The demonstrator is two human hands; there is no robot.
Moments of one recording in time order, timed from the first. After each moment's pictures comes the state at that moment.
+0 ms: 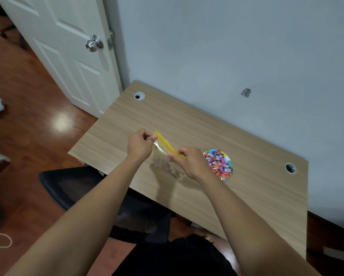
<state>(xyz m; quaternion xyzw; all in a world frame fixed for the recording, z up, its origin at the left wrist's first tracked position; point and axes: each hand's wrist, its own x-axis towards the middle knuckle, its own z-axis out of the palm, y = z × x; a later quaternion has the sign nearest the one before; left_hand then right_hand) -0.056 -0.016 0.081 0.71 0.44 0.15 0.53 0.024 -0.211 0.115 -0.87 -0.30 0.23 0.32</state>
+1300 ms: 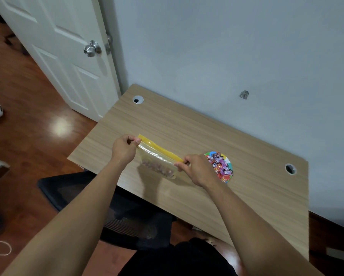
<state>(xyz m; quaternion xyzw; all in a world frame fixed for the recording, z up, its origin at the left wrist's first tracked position) -0.082 0.033 0.058 0.70 0.45 0.14 0.54 0.036 -0.233 0.095 -0.89 -0.33 0.20 0.23</state>
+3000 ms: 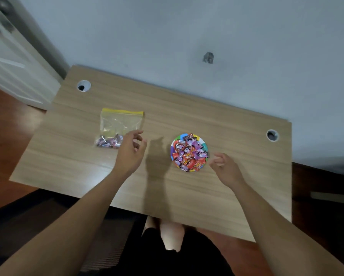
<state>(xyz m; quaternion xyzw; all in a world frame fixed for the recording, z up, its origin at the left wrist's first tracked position) 0.040 -0.096 0.006 0.80 0.28 0.06 0.53 0.151 -0.443 -0.022 -0.91 0.02 0.26 0.33</state>
